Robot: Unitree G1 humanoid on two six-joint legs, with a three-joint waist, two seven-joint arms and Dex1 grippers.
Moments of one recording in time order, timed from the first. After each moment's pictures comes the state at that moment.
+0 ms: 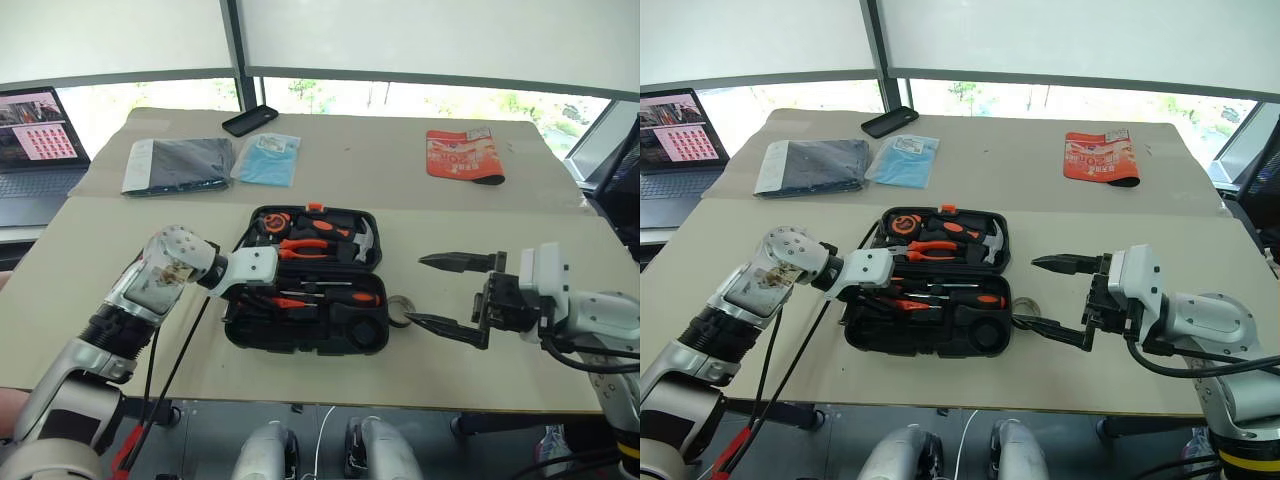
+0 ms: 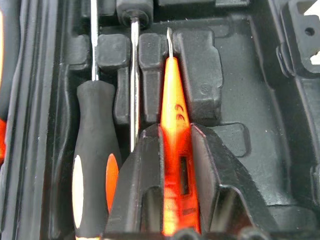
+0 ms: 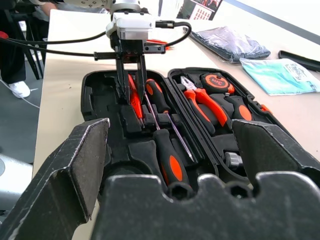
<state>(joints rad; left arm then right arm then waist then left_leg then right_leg) -0.71 0.74 -0.40 0.14 0.00 0.24 -1.42 -0.10 -0.80 -0.21 -0.46 0.61 0.30 1.06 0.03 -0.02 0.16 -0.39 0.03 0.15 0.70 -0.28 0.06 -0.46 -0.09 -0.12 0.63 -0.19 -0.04</state>
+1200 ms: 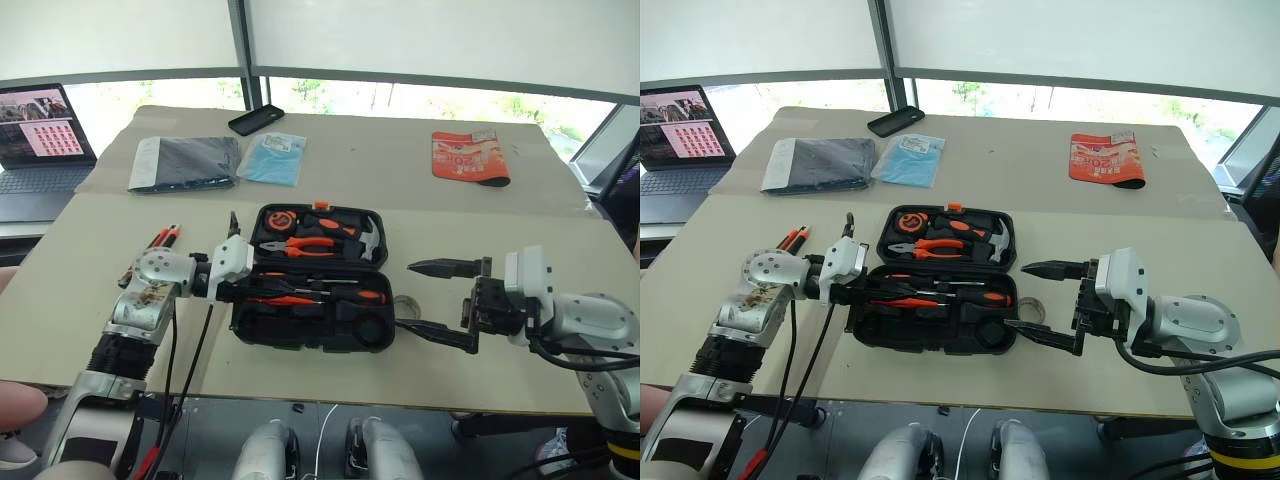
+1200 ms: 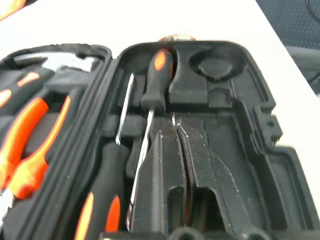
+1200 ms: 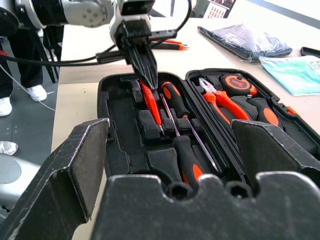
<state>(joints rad) -0.53 0.62 -0.13 0.26 -0.28 -0.01 -1.44 -0.10 -0.78 -0.17 -0.47 0.61 0.33 1.06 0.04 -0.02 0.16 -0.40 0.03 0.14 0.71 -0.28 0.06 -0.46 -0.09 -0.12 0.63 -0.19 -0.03</state>
